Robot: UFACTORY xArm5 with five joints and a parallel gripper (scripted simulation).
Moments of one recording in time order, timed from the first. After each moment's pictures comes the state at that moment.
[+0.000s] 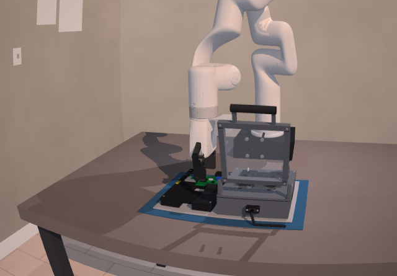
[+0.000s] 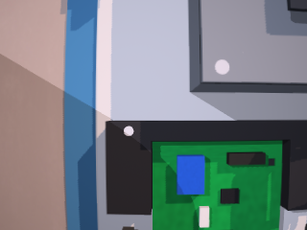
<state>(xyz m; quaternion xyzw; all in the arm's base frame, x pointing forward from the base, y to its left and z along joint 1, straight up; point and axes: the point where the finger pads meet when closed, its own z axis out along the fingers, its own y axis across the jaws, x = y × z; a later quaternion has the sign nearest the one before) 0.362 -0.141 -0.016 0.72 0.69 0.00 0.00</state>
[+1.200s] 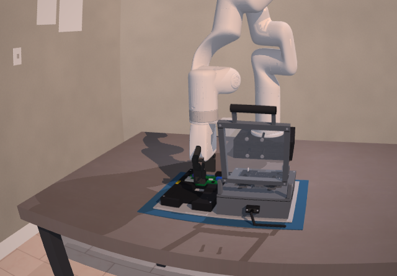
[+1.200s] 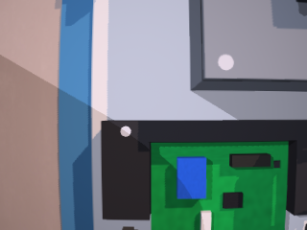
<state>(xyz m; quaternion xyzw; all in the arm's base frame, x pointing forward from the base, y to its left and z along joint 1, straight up) 0.363 -0.141 -0.025 0.72 0.69 0.00 0.00</state>
